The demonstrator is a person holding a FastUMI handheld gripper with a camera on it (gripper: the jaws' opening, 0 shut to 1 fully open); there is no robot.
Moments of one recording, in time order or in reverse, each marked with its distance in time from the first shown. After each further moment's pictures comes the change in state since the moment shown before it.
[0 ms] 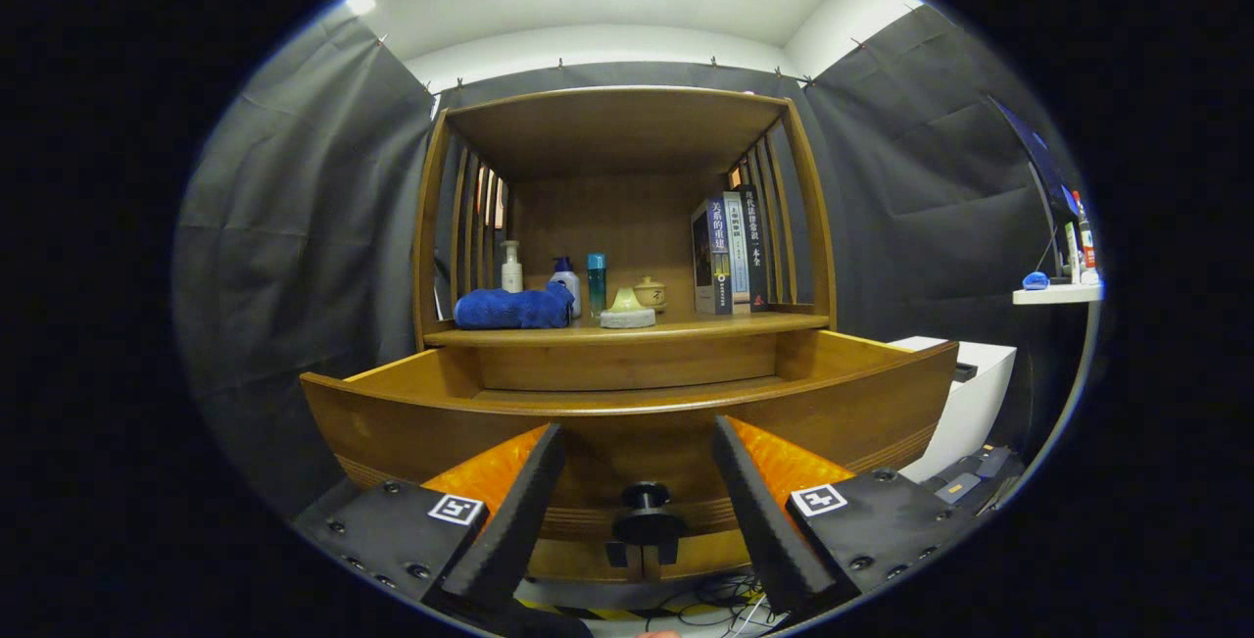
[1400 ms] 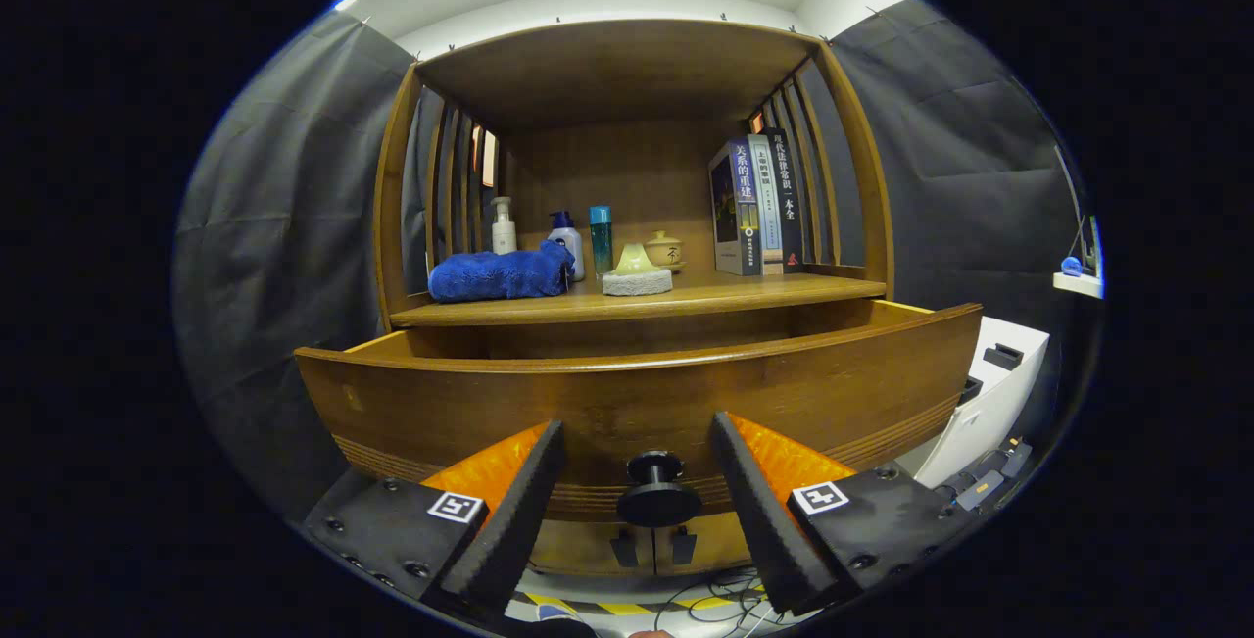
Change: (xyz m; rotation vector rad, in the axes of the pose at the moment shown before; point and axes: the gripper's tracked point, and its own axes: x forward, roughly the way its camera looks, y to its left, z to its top) arm 0.093 -0.002 -0.010 0.022 0.131 0.025
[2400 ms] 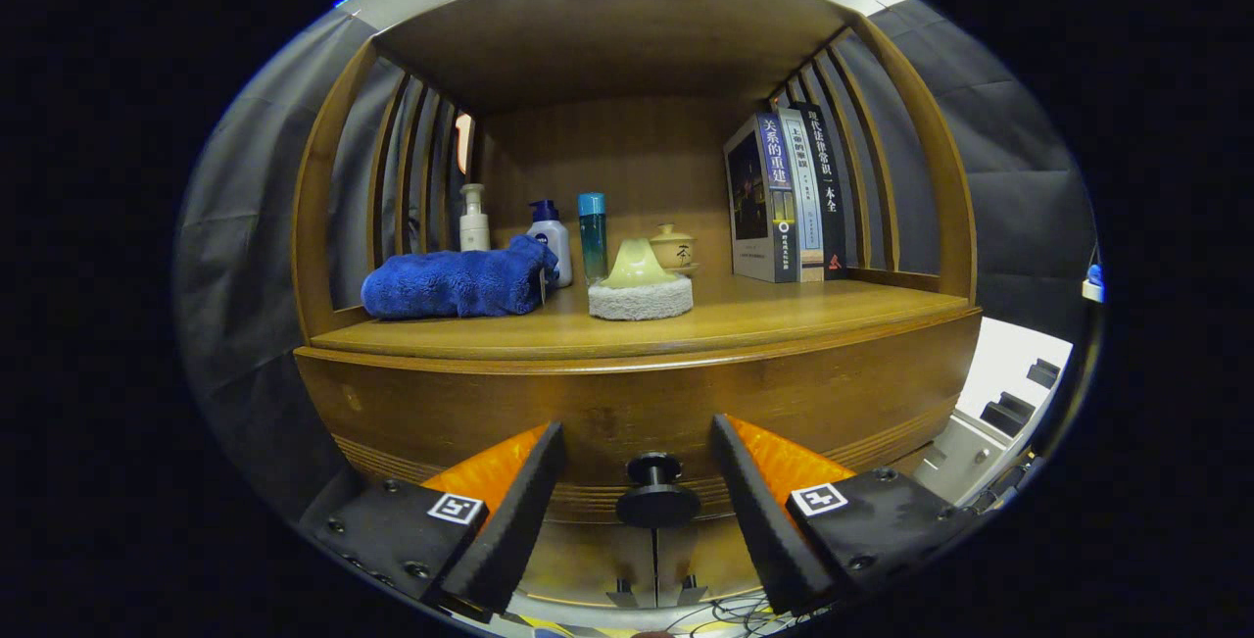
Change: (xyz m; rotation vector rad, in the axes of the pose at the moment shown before) arm 0.108 -0.001 0.008 0.006 0.054 -0.008
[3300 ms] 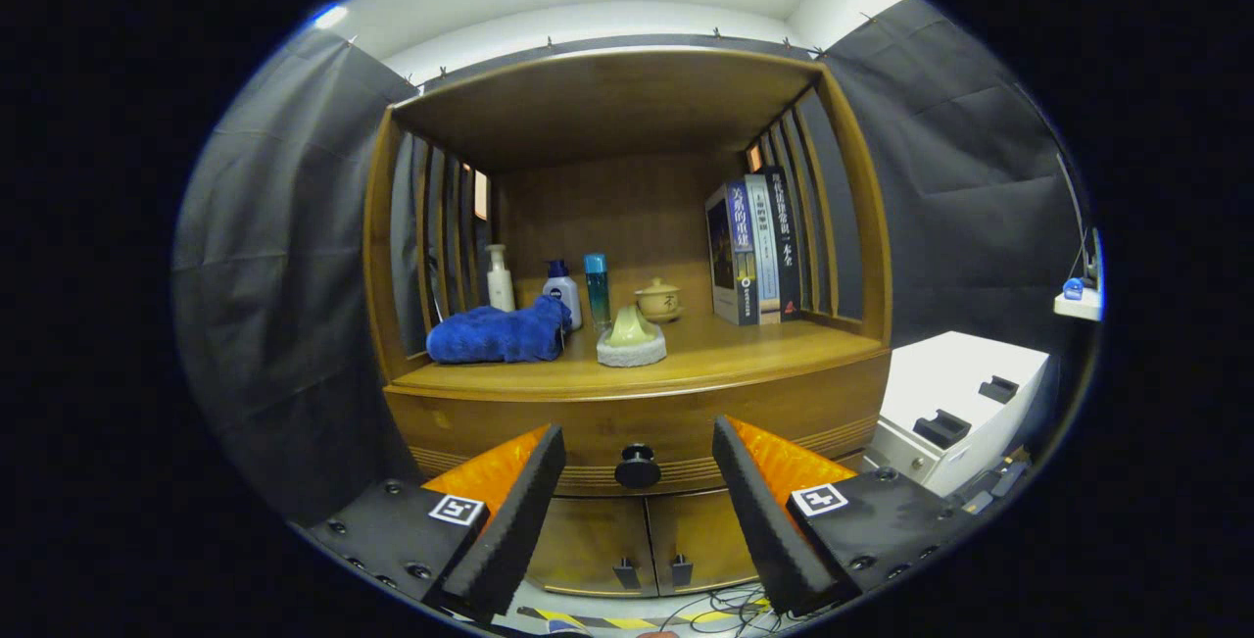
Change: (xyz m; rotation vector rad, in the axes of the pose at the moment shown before) arm -0.135 -0.009 0.062 0.007 -0.123 0.021
